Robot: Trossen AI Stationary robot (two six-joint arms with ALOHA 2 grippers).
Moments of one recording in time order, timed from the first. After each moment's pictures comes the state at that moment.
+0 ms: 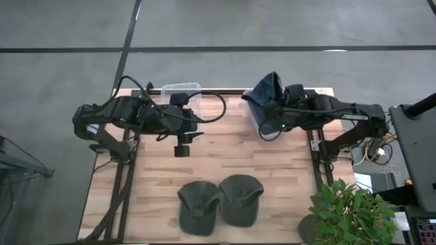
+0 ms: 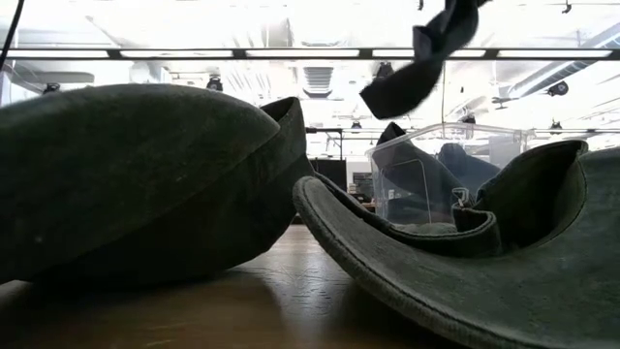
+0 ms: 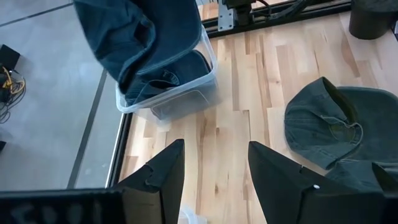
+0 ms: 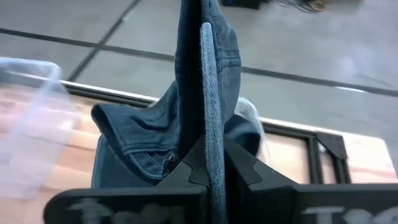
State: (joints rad) left arm -0.18 1.53 2.06 -1.23 -0.38 0.05; right arm 0.05 1.38 1.63 -1.53 0.94 1.26
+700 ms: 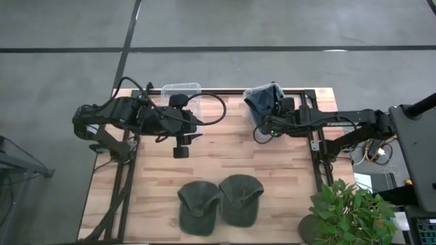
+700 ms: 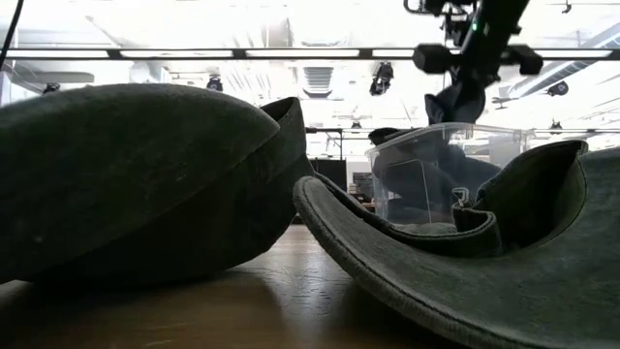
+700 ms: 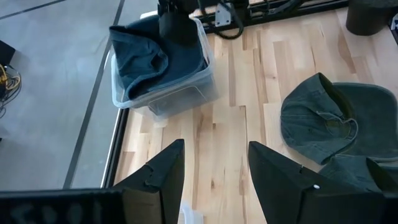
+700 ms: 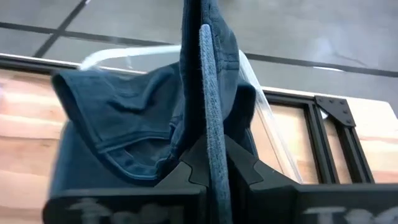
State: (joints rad) left arm -0.19 1.53 2.06 -1.25 -0.38 0.03; right arm -0.07 1.29 1.09 -1.13 0.92 1.26
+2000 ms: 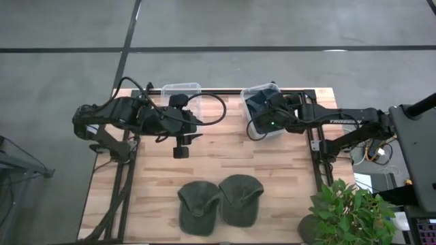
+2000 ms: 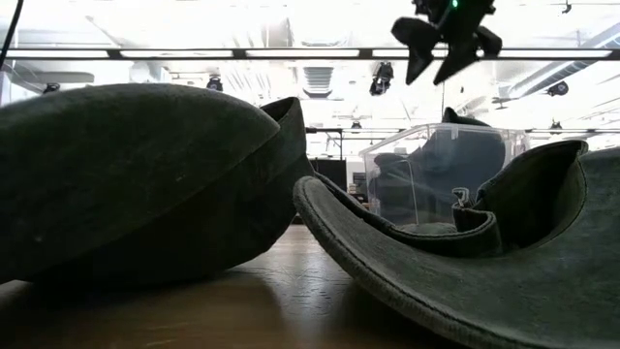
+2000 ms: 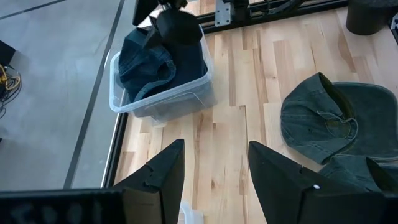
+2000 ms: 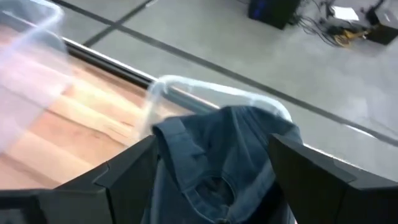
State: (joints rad) left arm -0.19 1.53 2.06 -1.25 -0.38 0.03; right arm -0.08 1.30 1.19 -0.90 0.87 0.74
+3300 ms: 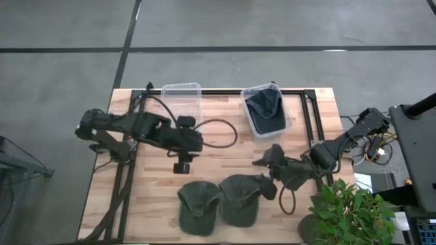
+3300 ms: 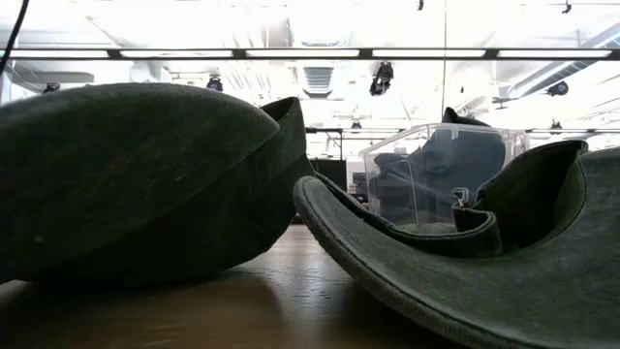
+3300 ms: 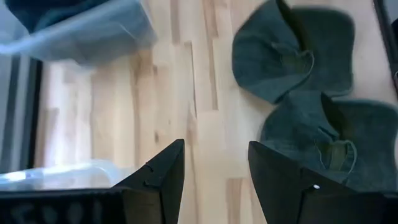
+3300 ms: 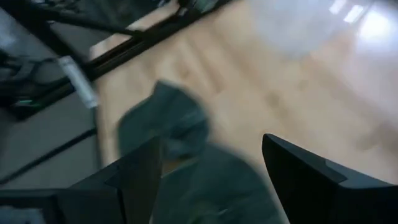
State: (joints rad) left arm -0.22 1.53 1.80 -1.25 -0.20 -0.07; right arm 0.56 1.35 1.27 -0.65 0.56 0.90
